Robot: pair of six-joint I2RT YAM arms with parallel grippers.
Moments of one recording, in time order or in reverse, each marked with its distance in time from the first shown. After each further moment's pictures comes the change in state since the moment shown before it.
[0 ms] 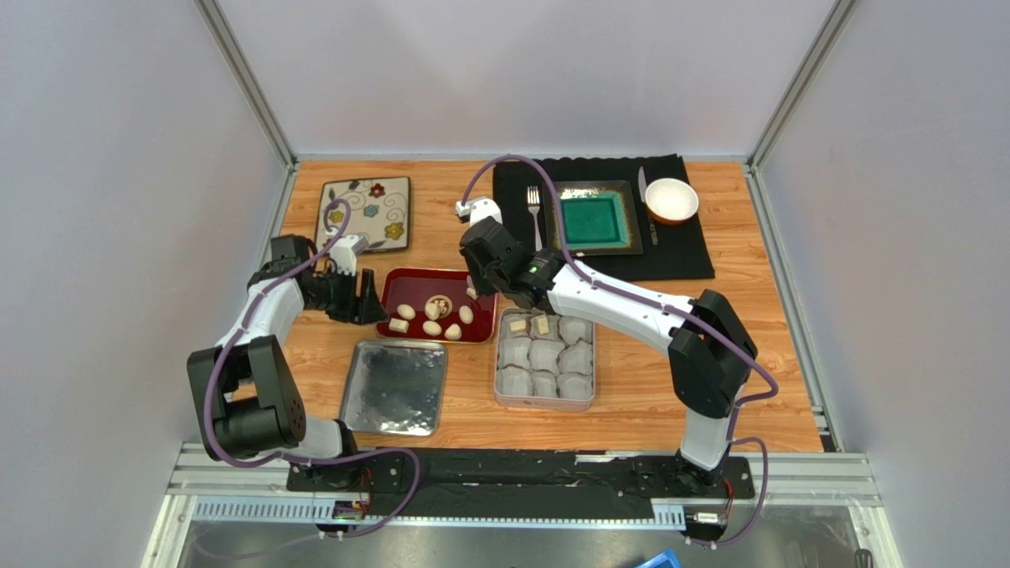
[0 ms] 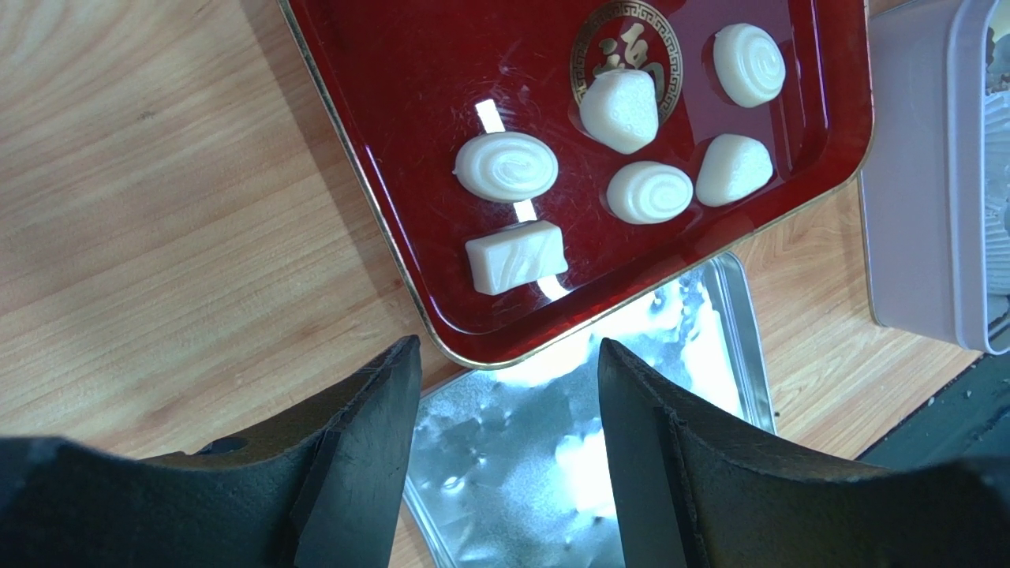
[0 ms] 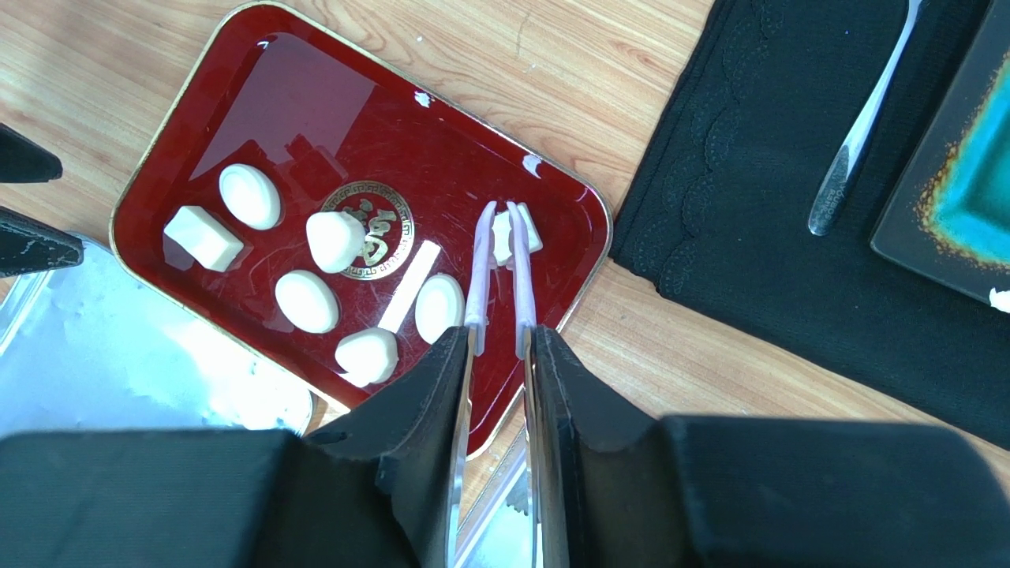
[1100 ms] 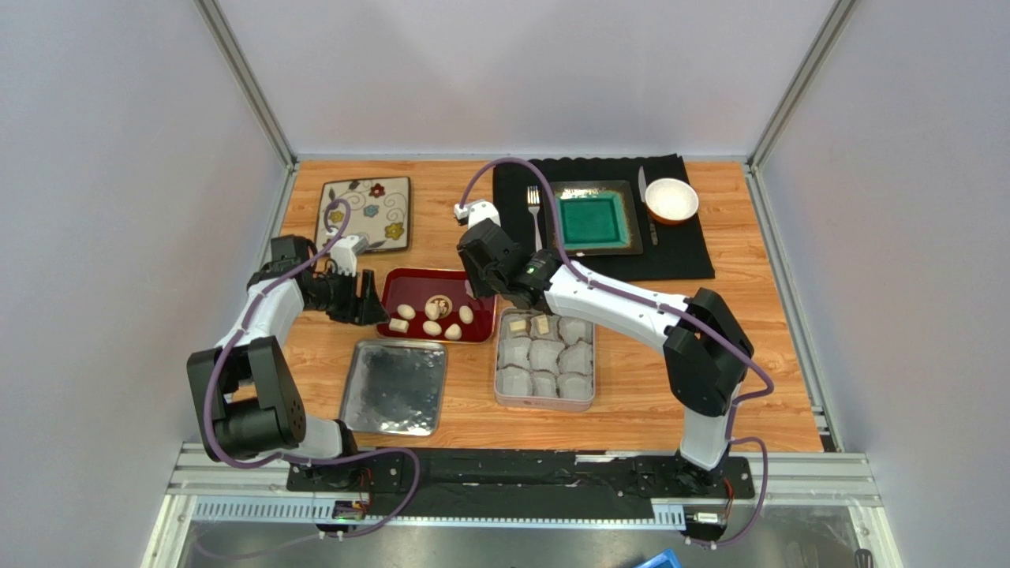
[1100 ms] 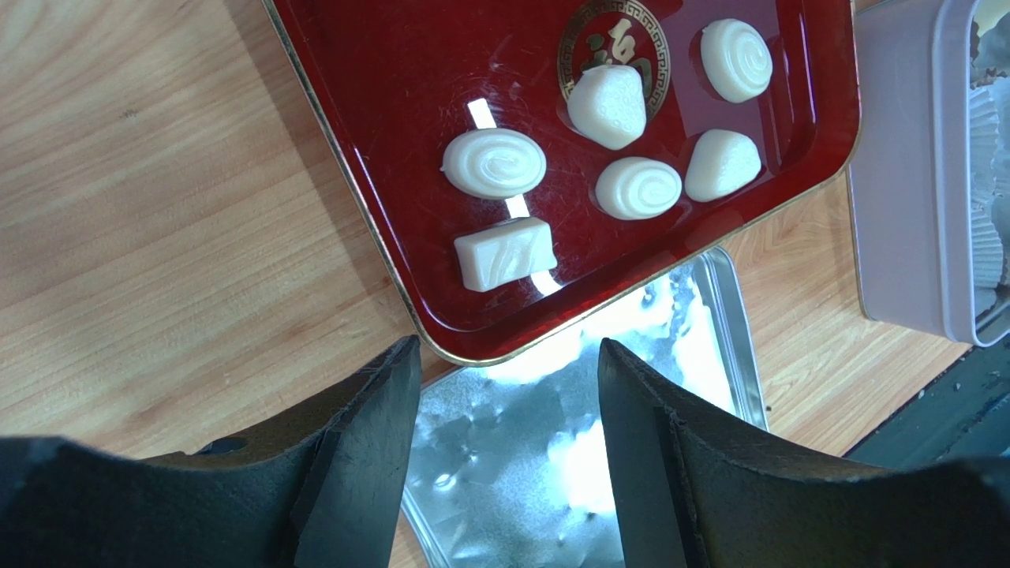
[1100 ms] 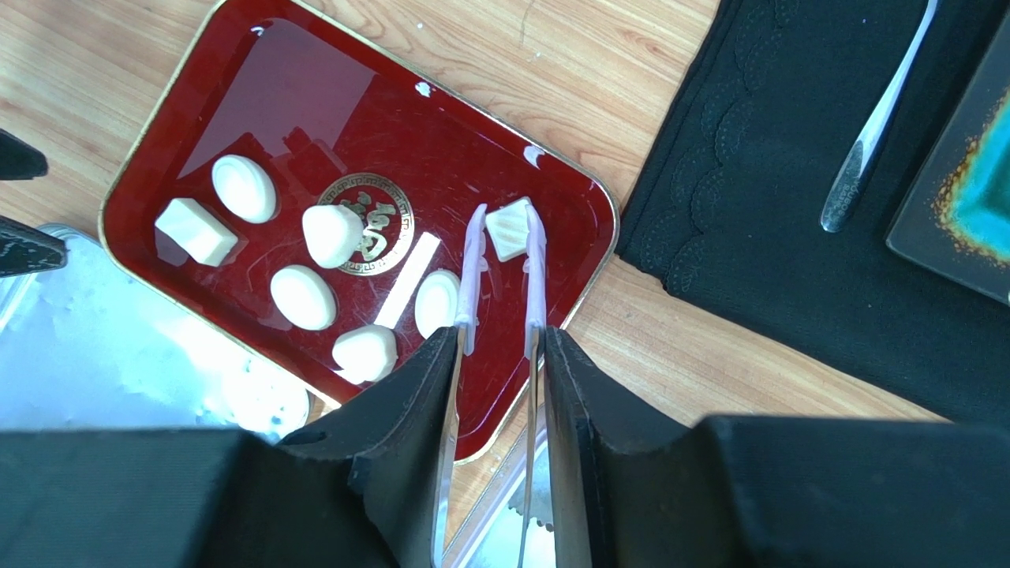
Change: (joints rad) left arm 0.000 -0.004 0.000 -0.012 0.014 0.005; right arm 0.001 0.015 0.000 0.001 -0.007 0.000
